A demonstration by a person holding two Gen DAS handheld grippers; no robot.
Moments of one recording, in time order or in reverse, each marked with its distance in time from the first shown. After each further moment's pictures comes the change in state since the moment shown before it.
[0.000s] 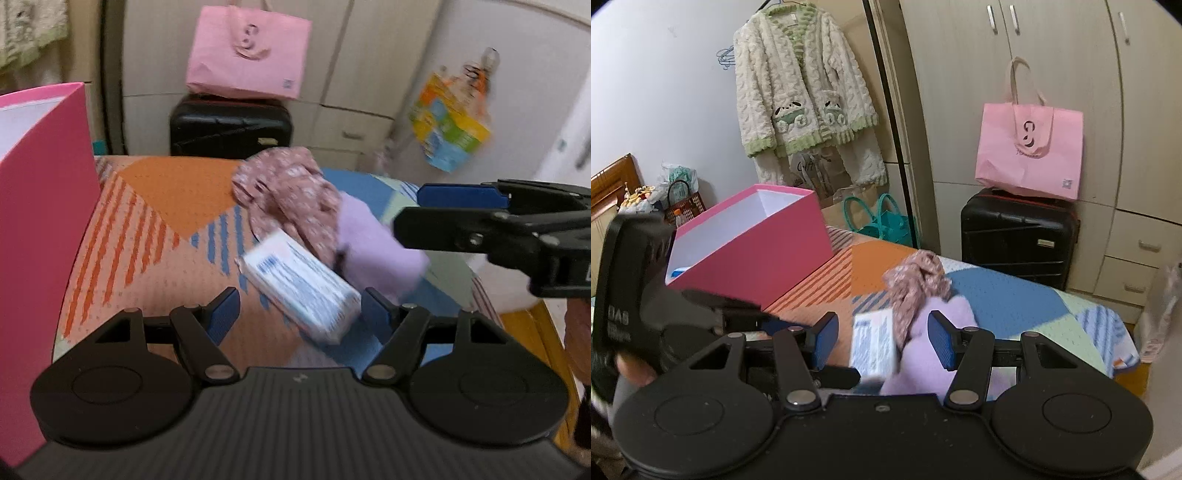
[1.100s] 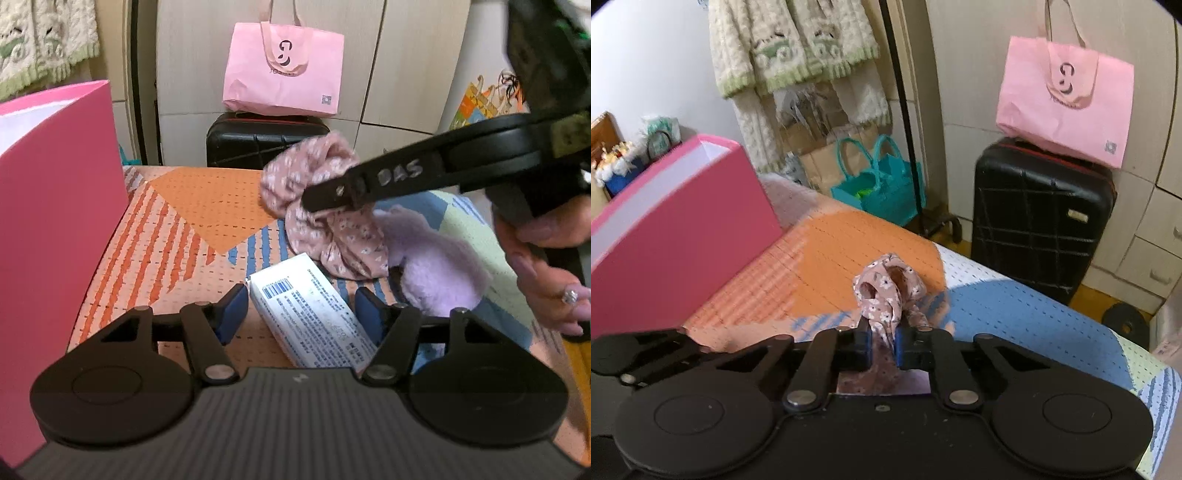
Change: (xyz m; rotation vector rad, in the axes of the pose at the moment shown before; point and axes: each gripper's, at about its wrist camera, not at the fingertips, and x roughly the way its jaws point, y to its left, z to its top) left arm 0.017 0.007 -0.009 0.001 -0.065 0.119; right arm 0.123 -0.020 0.038 -0.022 0.180 0.028
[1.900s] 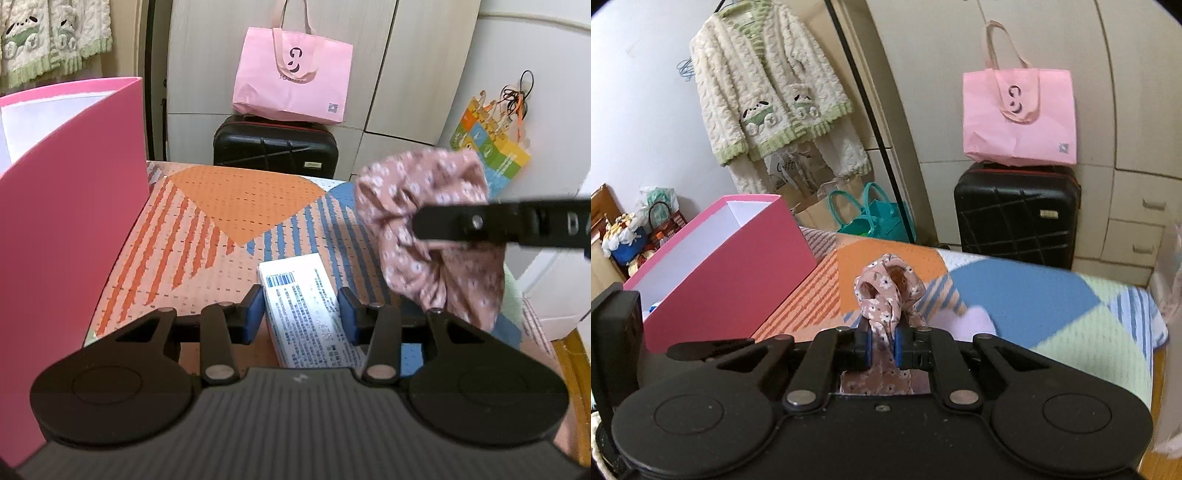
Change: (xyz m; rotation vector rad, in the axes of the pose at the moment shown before) left arm -0.020 0.011 -0.007 -0.035 -0.024 -0.013; right arm -0.079 0.024 -0.049 0.179 -0.146 -0.039
